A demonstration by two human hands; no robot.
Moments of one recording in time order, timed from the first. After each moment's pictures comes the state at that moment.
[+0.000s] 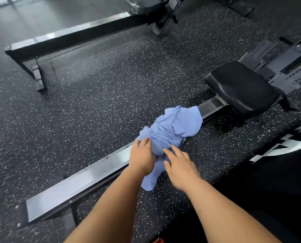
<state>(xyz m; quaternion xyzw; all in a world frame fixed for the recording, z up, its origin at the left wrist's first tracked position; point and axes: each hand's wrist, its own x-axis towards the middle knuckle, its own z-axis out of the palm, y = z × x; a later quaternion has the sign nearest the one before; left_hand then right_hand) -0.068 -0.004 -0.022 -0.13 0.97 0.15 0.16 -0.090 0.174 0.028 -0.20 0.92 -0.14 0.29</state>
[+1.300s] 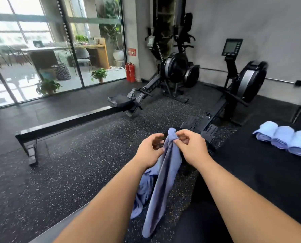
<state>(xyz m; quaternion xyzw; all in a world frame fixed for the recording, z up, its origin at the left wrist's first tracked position) -0.017 0.141 0.305 0.03 0.85 0.52 -0.08 -0.035 0.334 0.339 -0.11 0.87 -0.48 -0.09</state>
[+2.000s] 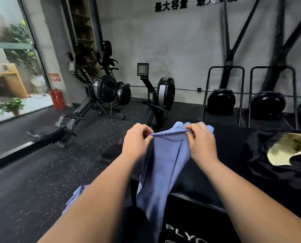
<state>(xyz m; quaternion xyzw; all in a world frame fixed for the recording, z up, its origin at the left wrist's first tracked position) -0.016 0.373 0.406 0.23 0.87 0.39 -0.21 0.073 0.595 0.407 0.04 0.86 -0.33 -0.39</state>
